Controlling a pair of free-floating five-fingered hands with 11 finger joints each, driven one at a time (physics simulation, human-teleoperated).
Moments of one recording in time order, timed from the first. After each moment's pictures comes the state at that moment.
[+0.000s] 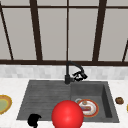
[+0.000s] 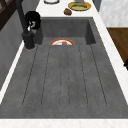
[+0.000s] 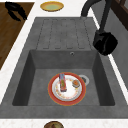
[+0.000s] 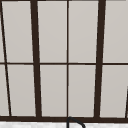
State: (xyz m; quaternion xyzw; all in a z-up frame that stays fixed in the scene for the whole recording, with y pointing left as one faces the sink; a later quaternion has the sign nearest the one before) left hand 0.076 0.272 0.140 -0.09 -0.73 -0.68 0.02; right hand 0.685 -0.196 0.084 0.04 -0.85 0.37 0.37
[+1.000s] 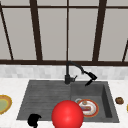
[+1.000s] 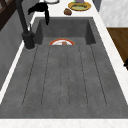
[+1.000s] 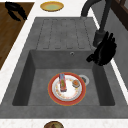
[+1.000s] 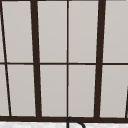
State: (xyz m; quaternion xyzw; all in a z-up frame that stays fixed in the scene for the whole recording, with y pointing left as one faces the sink) left hand 0.076 0.272 0.140 -0.09 -0.73 -0.68 0.02; right hand 0.636 -0.290 0.114 -0.01 -0.83 0.42 0.37
